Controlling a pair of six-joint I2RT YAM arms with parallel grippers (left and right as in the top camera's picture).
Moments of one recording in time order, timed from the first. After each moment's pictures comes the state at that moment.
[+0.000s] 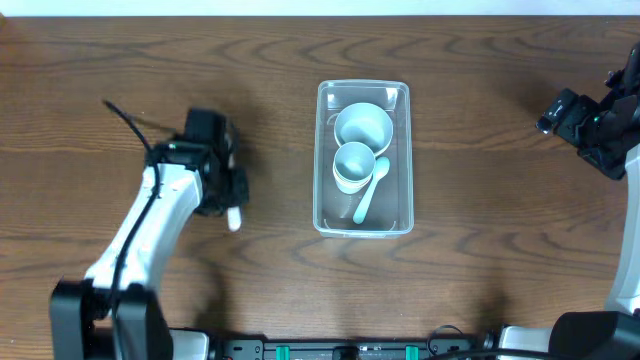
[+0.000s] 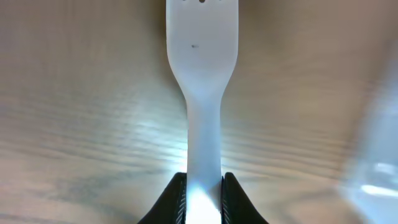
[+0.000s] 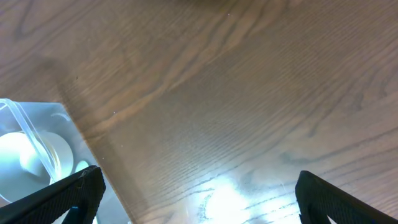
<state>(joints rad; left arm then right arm) -0.14 1.51 1.10 -0.96 0.08 -0.27 -0.30 1.54 1.61 -1.24 -0.03 0.36</state>
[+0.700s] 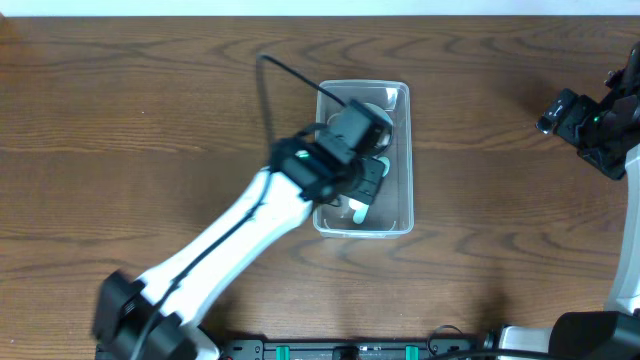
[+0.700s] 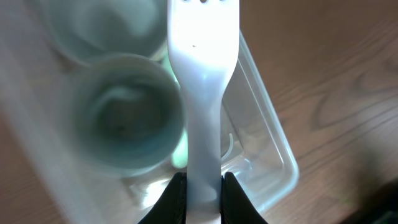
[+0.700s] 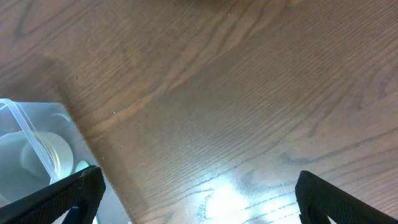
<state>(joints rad) -0.77 1.67 1.43 -0.85 0.09 -0.33 -0.30 1.54 1.61 -1.24 -0.03 0.36</state>
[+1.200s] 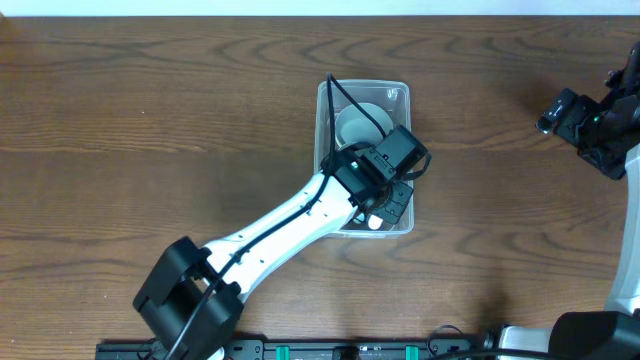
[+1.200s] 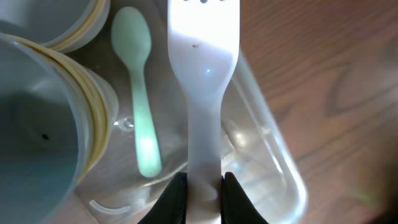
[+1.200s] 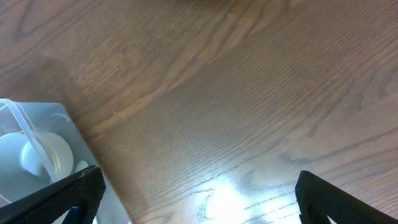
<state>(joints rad) -0.87 1.80 1.43 -0.80 0.05 -0.35 -0.30 1.54 1.61 -1.24 -0.03 0.36</state>
